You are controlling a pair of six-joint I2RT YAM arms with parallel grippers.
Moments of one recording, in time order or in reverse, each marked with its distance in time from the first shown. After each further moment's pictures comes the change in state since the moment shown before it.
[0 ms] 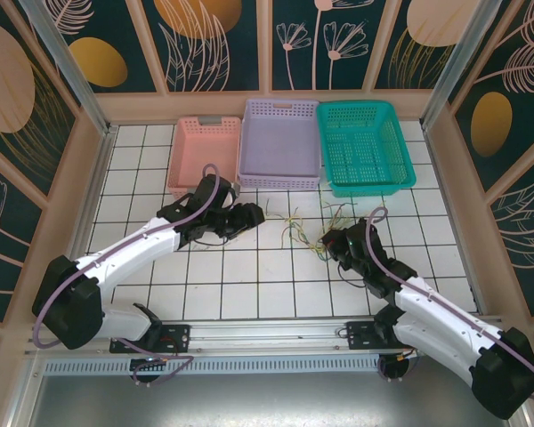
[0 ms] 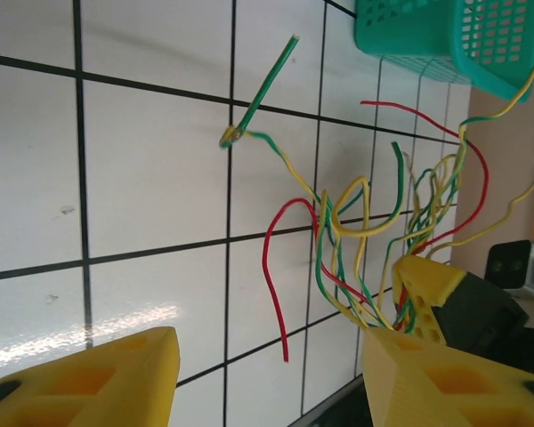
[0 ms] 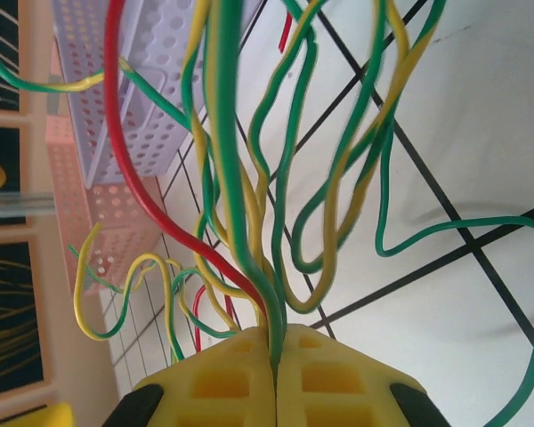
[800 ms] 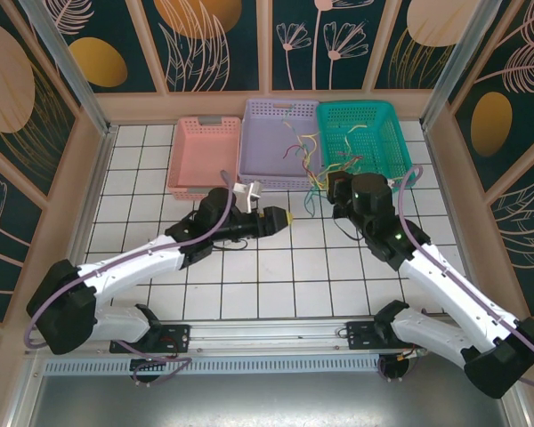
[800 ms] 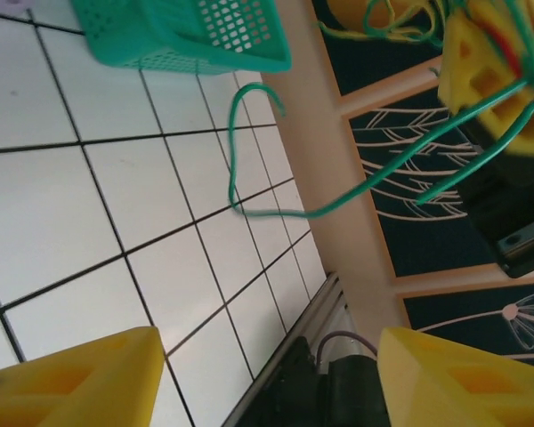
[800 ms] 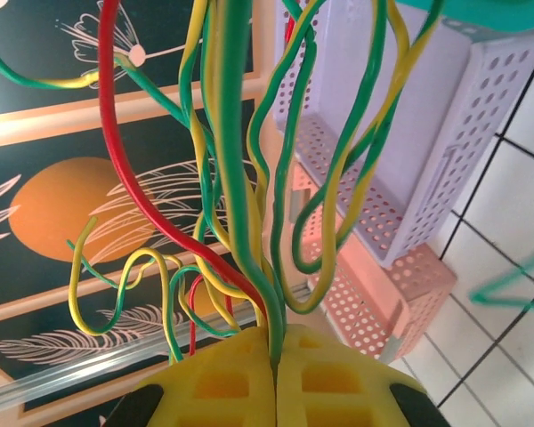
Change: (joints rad) left arm -0.170 -0.036 -0.135 0.546 0.024 0.034; right arm 0.003 0.180 0.563 -0.137 0.180 0.416
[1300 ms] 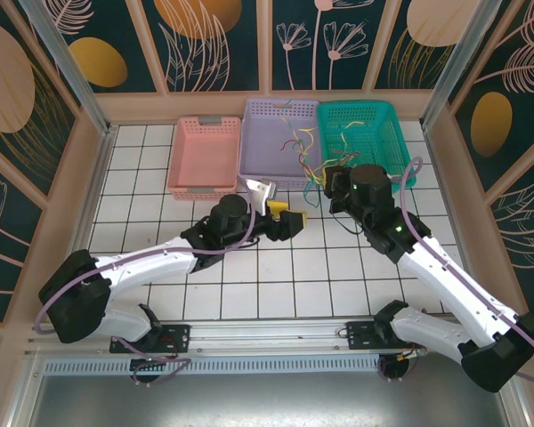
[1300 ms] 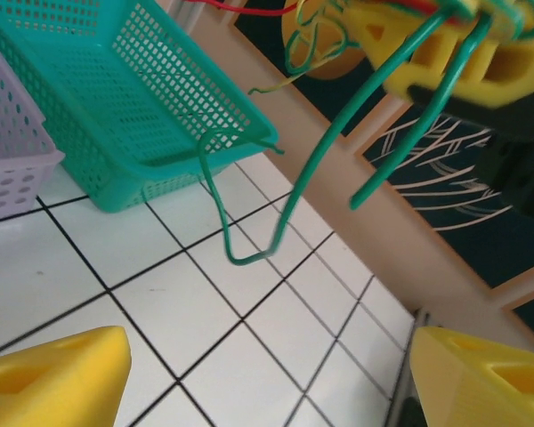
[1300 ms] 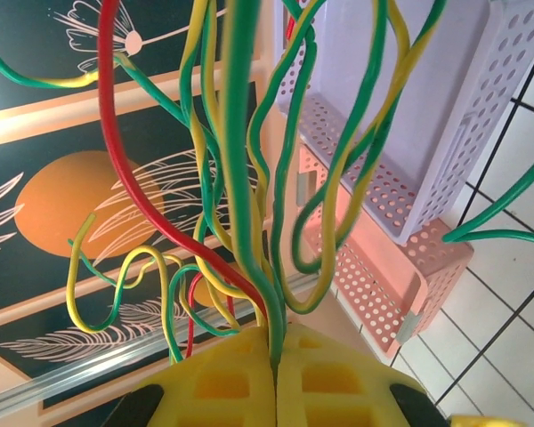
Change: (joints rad) left arm -0.080 0.087 0.007 0.202 -0.206 0.378; right arm 0.000 0.038 0.081 -0.057 -0.040 0.054
